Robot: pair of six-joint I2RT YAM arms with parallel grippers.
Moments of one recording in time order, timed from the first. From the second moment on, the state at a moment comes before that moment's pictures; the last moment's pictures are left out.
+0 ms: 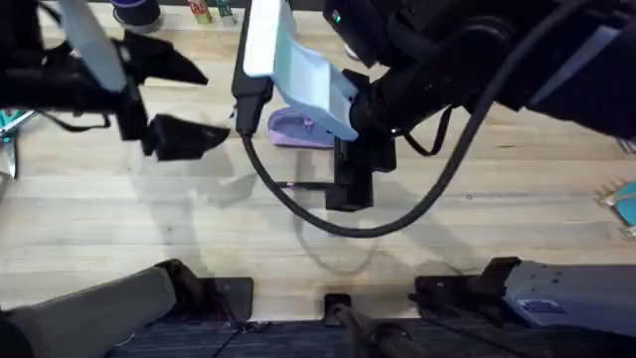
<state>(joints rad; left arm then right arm) 0.41 1.37 1.14 -1.26 0.95 1.48 0.81 1.49 1.38 -1.12 -0.17 -0.68</state>
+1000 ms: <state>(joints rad) 0.53 1.37 1.14 -1.36 0.95 1.80 0.83 1.68 1.38 -1.03 -0.24 -0.68</state>
